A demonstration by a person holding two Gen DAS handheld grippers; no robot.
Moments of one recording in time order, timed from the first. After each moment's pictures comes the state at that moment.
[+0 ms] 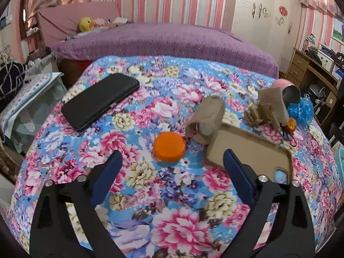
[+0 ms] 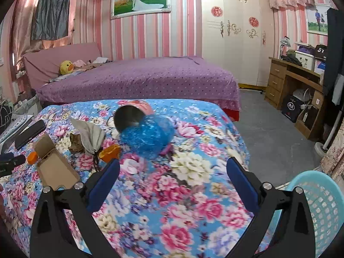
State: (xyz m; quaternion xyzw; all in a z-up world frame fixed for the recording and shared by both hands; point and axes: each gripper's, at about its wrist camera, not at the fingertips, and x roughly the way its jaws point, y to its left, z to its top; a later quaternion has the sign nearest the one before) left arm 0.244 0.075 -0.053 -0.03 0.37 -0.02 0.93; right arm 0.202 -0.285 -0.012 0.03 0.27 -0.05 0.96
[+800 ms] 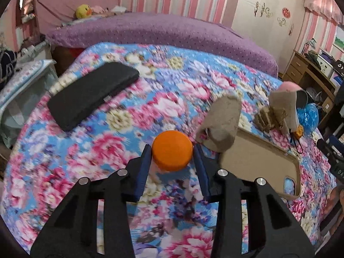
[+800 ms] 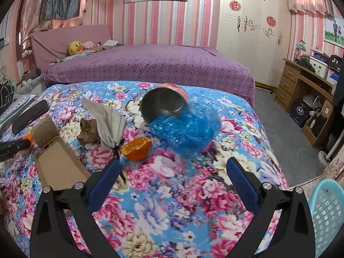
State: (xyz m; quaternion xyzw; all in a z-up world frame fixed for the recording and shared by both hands) left arm 0.269 0.090 -0.063 -0.05 0.39 -0.03 0.92; right arm 0.242 -0.226 -0.034 -0.01 0.31 -0.02 0.95
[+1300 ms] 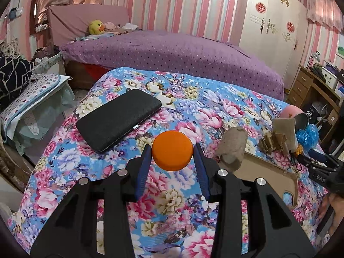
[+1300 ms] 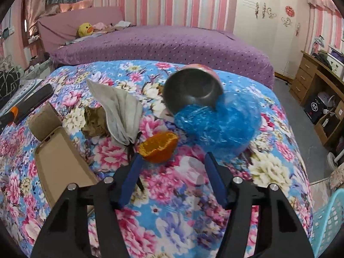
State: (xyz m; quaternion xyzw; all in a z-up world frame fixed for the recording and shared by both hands) left arm 0.259 0.114 -0.032 -0.06 0.34 0.00 0.94; right arm 0.283 -0.201 -0.053 -0.02 0.38 0.03 0.93
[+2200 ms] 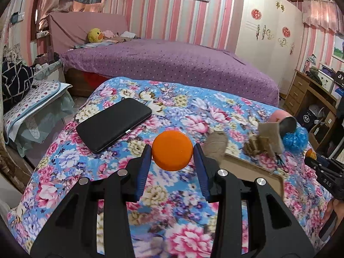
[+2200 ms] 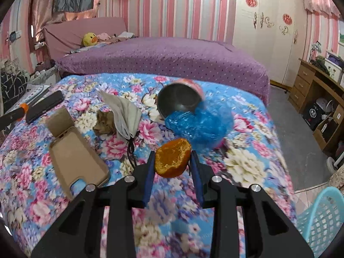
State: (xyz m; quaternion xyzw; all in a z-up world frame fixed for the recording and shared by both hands) left arm 0.231 0.092 -0.013 -0.06 0.30 0.00 0.95; right arm 0.231 -0.226 -0.023 -0.03 0.33 0.03 0.94
